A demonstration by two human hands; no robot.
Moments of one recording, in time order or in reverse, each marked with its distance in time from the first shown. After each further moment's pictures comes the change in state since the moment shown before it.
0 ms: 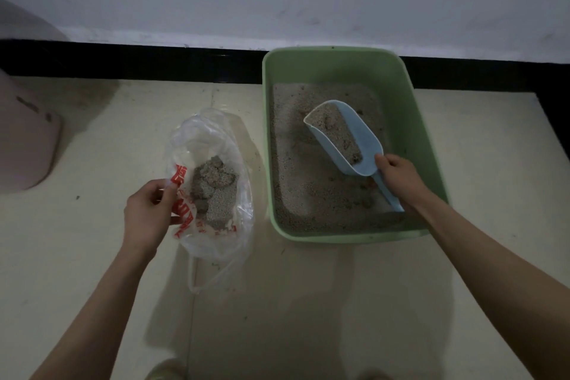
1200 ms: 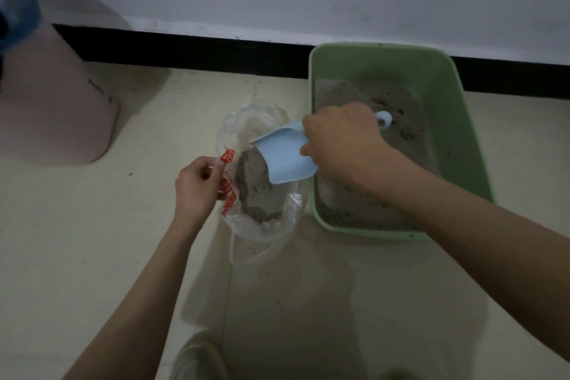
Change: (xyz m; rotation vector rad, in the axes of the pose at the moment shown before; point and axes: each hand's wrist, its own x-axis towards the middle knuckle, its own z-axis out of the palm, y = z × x) left_hand -0.003 0.017 -0.006 0.046 0.002 0.055; right_hand -0.082 -0.173 0.072 -1.212 -0.108 -0.785
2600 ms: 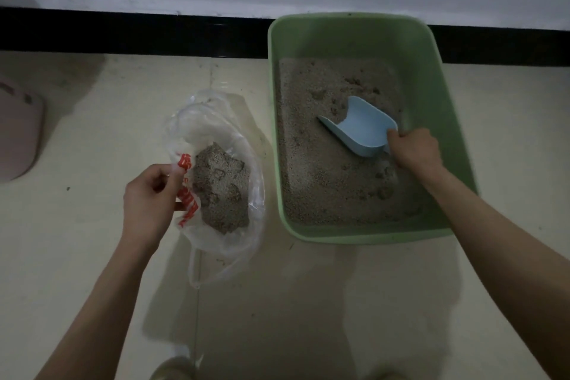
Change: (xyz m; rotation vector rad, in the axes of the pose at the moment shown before) left_hand 0.008 -0.005 0.014 -0.046 -0.044 -0.032; right_hand -0.012 0.144 0.167 0.831 -0.043 1.000
